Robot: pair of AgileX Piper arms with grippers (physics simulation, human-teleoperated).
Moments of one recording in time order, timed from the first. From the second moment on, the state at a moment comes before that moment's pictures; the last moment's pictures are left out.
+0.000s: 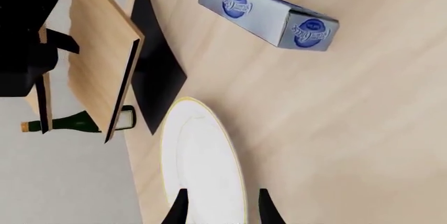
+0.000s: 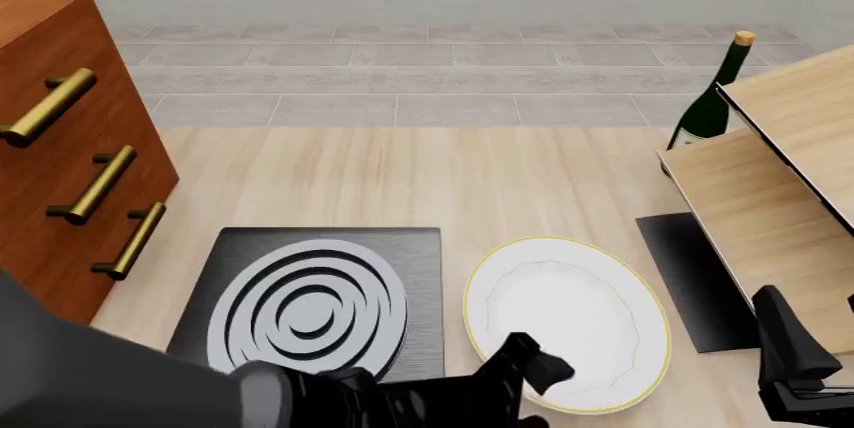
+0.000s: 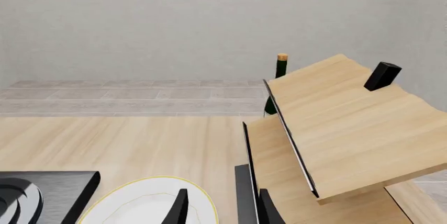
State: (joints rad) left arm -1.17 1.84 -0.75 -0.43 1.28; right arm 0.00 0.01 0.00 0.00 0.00
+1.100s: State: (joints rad) left arm -1.12 1.94 -0.80 -0.47 1.31; right arm 0.00 0.01 0.00 0.00 0.00
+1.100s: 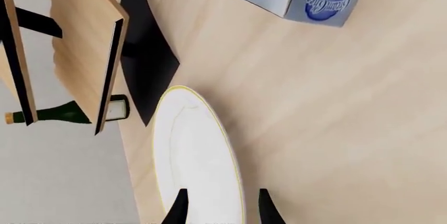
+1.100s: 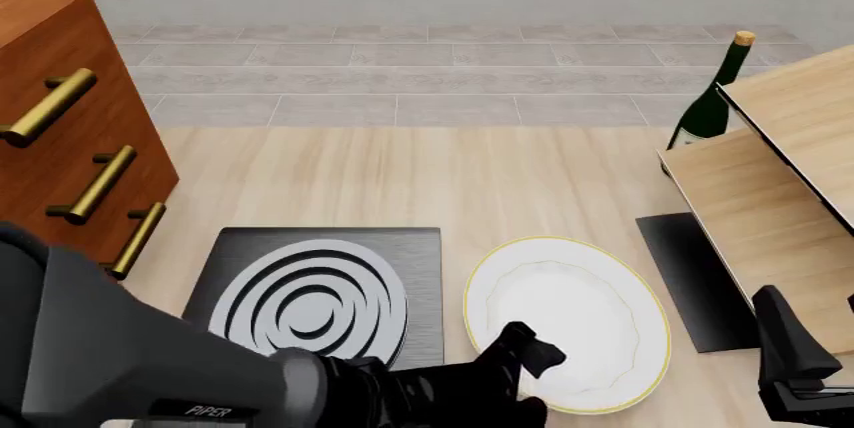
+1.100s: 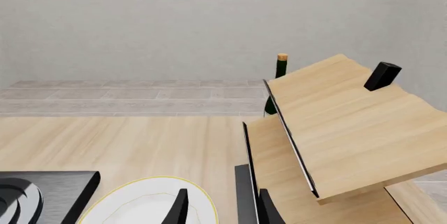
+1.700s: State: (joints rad) left arm -1.11 1.98 -0.84 -0.47 1.28; right arm 0.00 0.01 0.00 0.00 0.00
